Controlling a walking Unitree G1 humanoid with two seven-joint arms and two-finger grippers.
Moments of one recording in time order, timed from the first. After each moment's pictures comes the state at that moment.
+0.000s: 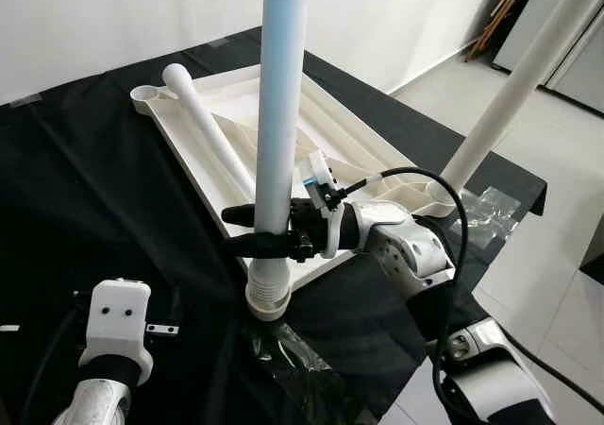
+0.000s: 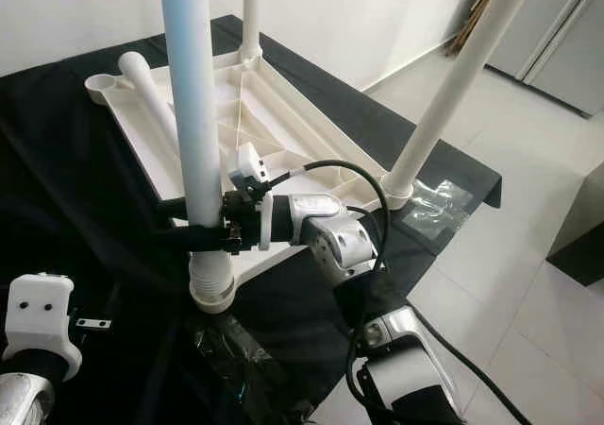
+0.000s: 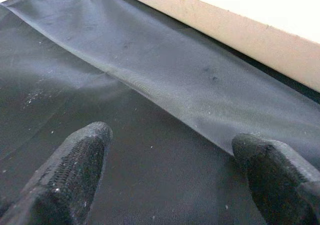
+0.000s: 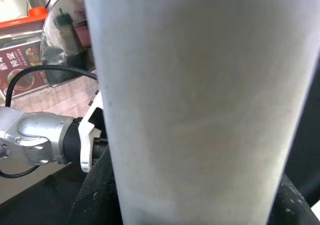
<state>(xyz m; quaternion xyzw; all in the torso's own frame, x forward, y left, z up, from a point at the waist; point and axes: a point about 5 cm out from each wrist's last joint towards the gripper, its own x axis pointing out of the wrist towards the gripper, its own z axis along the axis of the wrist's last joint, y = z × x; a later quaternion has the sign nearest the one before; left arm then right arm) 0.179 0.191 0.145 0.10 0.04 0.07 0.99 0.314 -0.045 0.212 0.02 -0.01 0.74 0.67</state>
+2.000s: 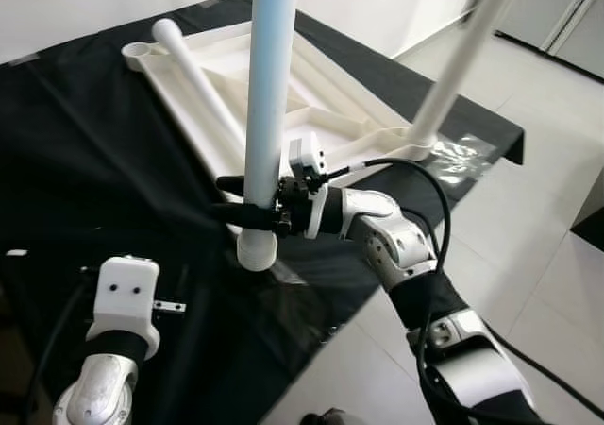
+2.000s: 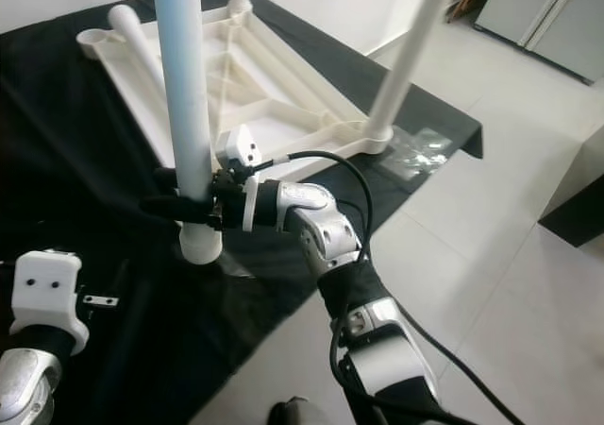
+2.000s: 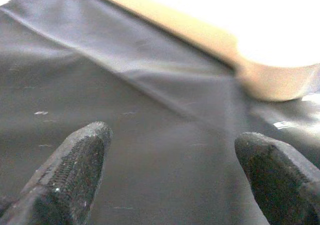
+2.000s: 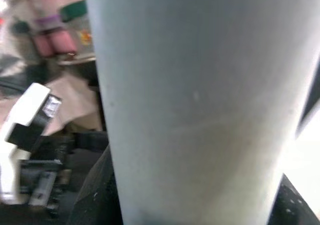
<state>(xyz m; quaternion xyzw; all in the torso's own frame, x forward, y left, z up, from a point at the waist) 0.193 0.185 0.158 0.09 0.00 0.07 0.99 0.336 -0.045 0.224 0.01 -0.06 0.64 0.76</state>
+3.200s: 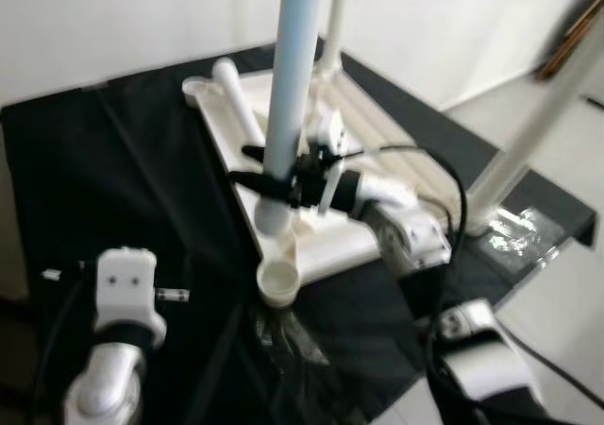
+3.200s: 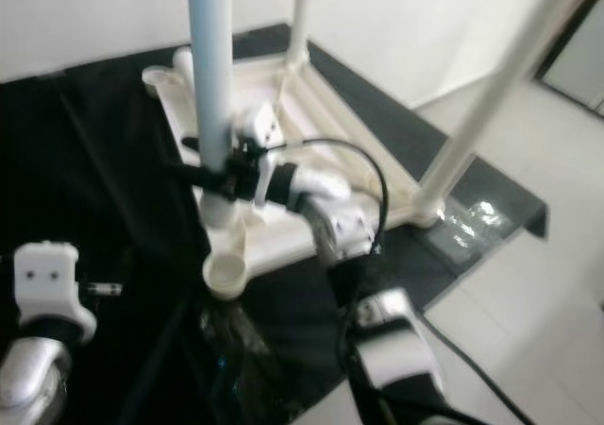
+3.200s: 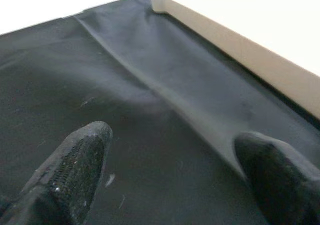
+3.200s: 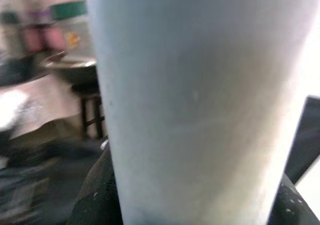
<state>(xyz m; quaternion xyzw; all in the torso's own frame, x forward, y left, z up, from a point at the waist) 0.203 0.194 0.157 0.08 -0.01 0.09 0.99 0.335 -0.029 0.231 -0.01 -0.09 0.63 0.77</state>
